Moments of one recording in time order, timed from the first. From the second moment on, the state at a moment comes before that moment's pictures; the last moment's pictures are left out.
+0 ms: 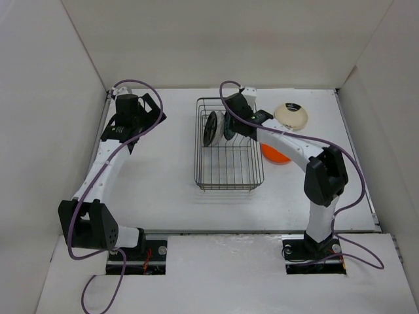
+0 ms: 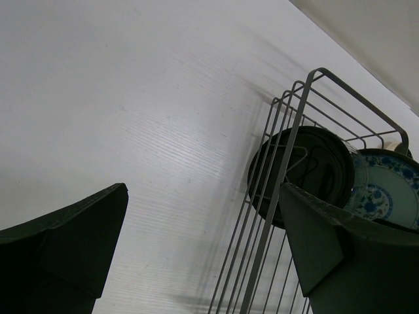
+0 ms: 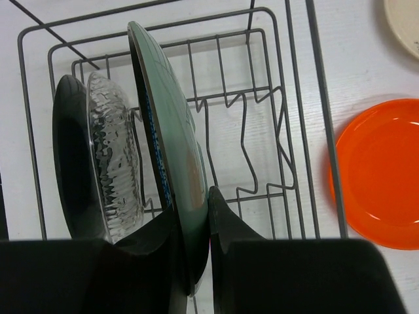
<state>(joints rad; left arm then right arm) -0.11 1.35 1.19 -0.43 -0.05 -0.66 0.64 1.88 1.65 -0.54 0.55 0.60</state>
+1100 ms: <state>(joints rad) -0.11 1.34 1.19 -0.43 0.01 -0.66 -0.06 1.35 0.82 -0.06 0.00 0.63</state>
